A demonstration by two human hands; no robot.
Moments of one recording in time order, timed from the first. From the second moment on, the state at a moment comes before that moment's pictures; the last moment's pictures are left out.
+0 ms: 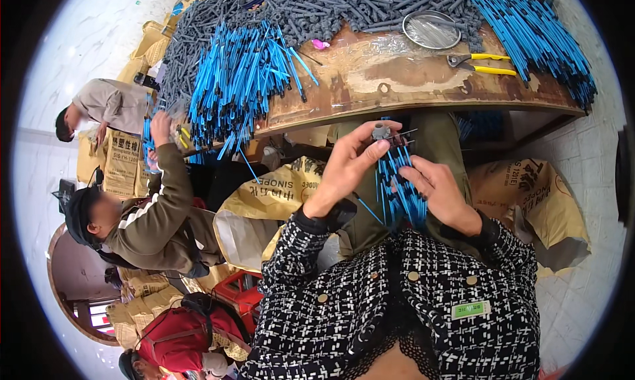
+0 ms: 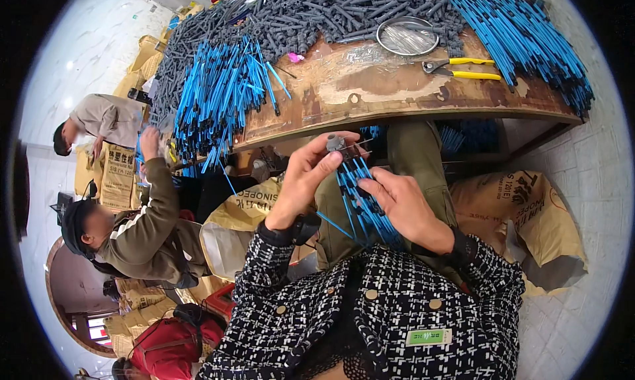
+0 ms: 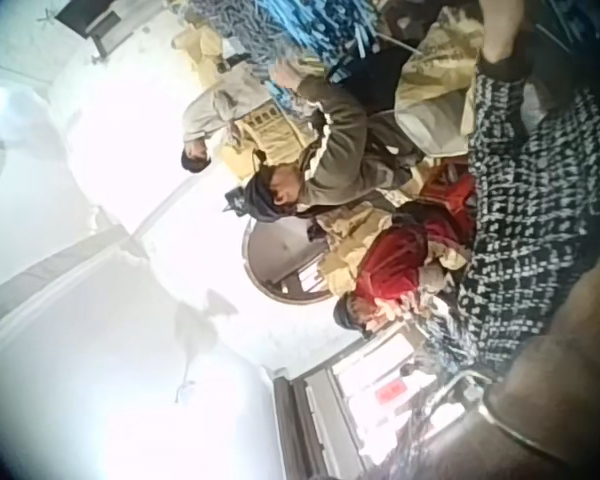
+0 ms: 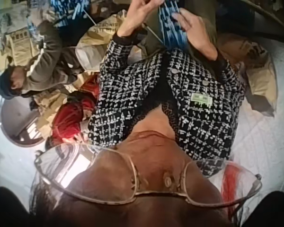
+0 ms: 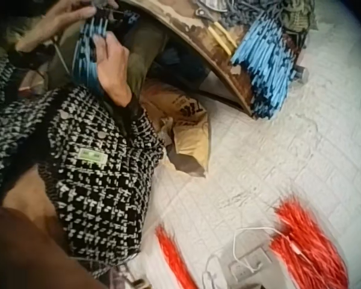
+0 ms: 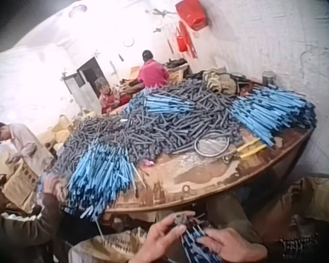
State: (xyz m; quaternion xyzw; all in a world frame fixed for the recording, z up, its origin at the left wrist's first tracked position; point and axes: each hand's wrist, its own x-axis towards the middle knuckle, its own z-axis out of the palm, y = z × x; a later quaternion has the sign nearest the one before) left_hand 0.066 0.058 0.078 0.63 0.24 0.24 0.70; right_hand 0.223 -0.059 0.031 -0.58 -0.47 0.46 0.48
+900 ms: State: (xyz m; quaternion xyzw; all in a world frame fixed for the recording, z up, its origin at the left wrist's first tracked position) left_hand 0.030 0.013 0.086 0.76 0.42 0.24 0.44; right_hand 0.199 -0.050 0.027 -0.51 -0.55 0.52 0.40
